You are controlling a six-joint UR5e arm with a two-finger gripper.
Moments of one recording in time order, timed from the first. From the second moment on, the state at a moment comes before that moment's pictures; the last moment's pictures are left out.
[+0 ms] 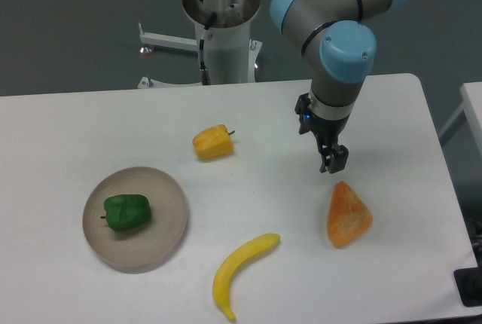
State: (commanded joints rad) arm 2.35 -1.96 -1.37 -1.36 1.55 1.70
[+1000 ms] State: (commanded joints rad) arm 2.07 -1.97 -1.40 -1.34 1.39 1.31
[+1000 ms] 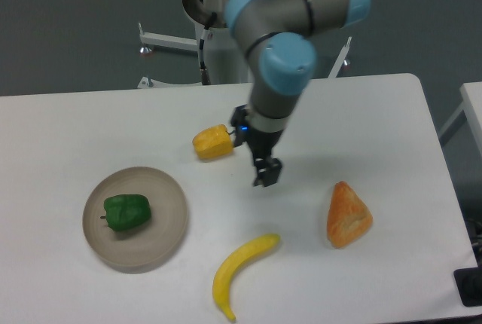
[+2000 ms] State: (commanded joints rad) arm 1.82 -2.15 -1.36 -1.13 1.39 1.08
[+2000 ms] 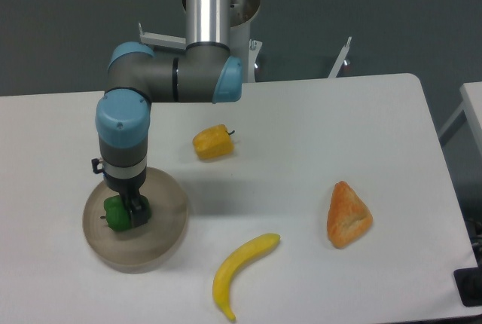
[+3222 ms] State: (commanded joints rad) arm 1.82 -2.16 -1.34 -1.14 1.47 1.07
